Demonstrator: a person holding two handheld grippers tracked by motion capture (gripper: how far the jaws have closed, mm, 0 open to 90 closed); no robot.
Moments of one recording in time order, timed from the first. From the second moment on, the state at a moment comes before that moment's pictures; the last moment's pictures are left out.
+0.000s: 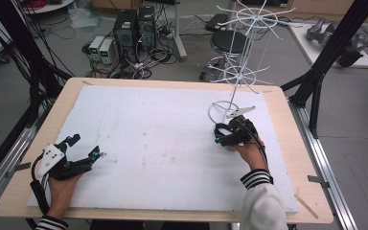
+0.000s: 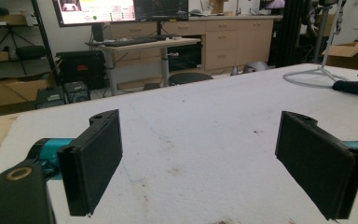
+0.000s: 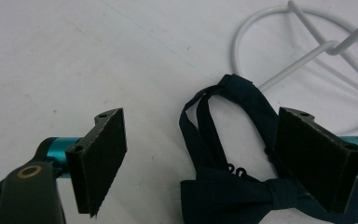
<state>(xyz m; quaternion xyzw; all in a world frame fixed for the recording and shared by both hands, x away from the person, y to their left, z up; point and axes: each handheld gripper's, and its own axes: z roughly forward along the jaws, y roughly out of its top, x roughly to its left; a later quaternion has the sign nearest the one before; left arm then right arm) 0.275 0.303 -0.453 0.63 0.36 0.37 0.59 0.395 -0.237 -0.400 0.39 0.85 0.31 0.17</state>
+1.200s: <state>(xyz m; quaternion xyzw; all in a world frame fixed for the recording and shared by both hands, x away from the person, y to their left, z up) 0.275 0.303 -0.453 0.63 0.36 0.37 0.59 0.418 -0.233 -0.419 0.37 0.89 0.24 0.13</state>
